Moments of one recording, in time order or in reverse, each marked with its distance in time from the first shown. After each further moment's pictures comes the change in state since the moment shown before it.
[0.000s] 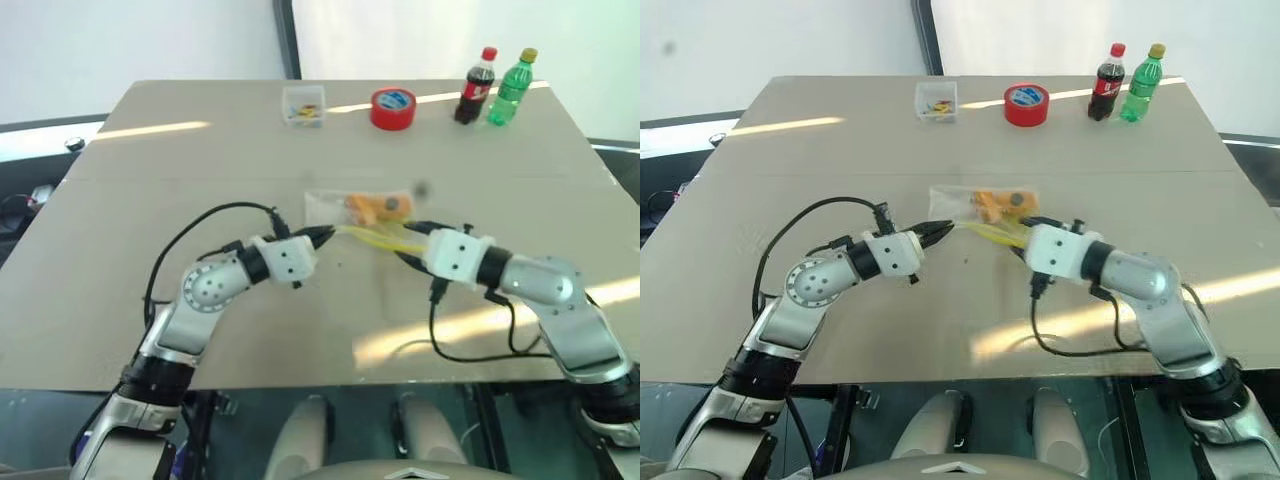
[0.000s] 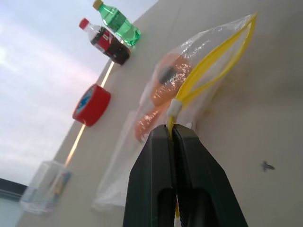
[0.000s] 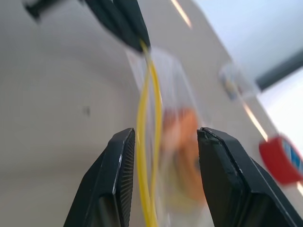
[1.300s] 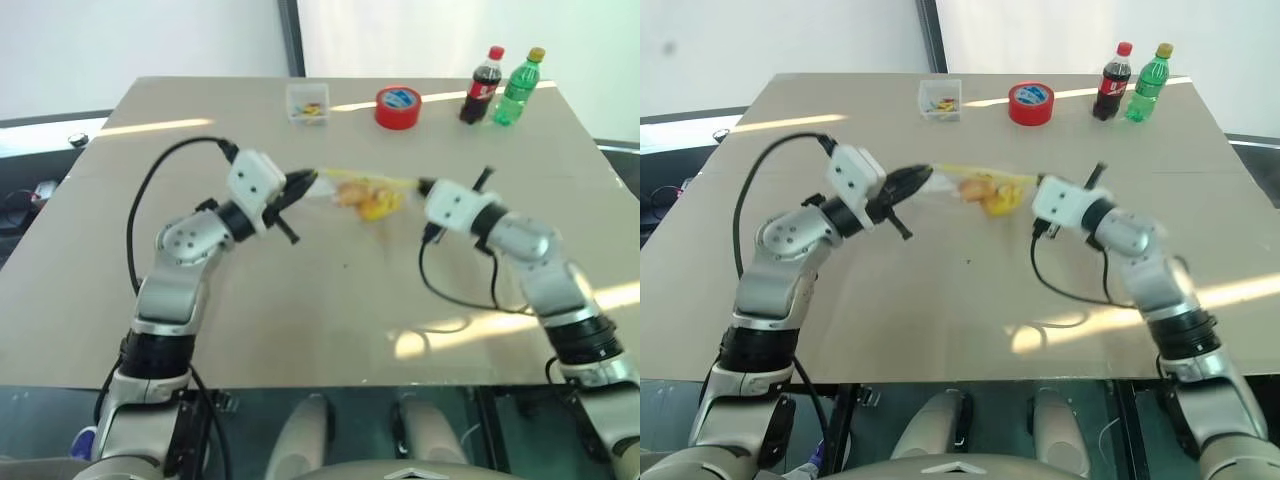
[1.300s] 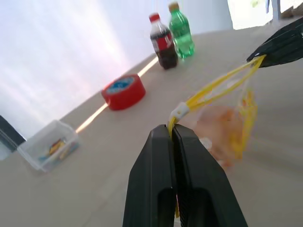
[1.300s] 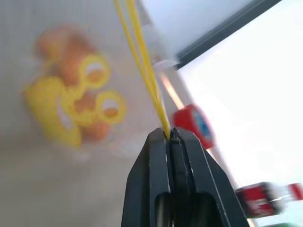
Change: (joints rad) left arm -0.152 -0.074 0.177 -0.128 -0.406 0.597 -0.033; right arm -0.184 -0.042 -0.118 0.354 -0.152 -0.175 -0.211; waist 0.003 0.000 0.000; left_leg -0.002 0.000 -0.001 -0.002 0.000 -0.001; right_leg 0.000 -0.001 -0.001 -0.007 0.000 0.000
